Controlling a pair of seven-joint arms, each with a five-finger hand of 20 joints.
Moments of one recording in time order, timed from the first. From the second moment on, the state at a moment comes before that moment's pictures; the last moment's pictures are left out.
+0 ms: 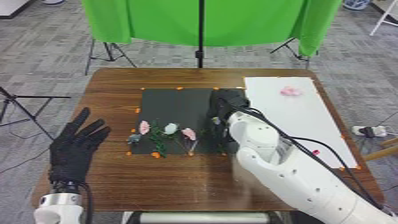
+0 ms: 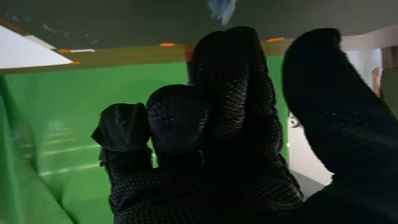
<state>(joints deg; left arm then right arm) 131.3 -49.1 -89.3 -122.3 24.2 16.3 32.4 -64.7 -60.9 40.7 -98.6 -131.9 -10.5 33.3</state>
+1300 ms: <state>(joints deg) 129.0 -44.9 -85.4 -121.7 20.6 17.8 35.9 -53.2 -50.5 42.7 -77.4 -127.7 -18.4 44.3</state>
